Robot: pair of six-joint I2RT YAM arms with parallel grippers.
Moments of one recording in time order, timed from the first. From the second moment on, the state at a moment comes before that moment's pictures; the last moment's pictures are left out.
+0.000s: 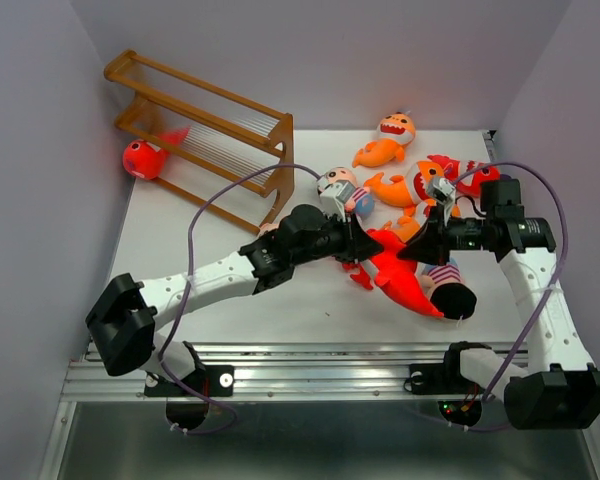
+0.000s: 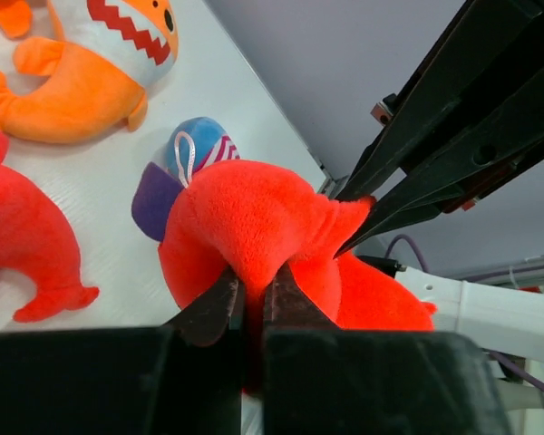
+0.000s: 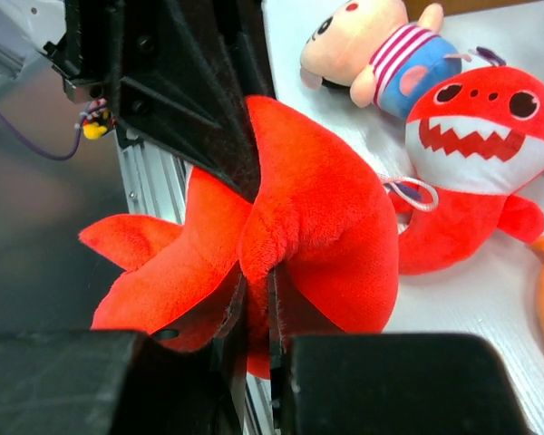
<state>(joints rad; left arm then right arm) -1.00 1.43 1.03 0.20 0.15 -0.75 -0.02 1.07 1.13 -1.05 -1.18 -0.60</state>
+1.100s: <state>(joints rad) -0.82 1.07 0.62 0.13 0.24 -1.42 0.19 1.09 1.19 -1.33 -1.18 -1.40</state>
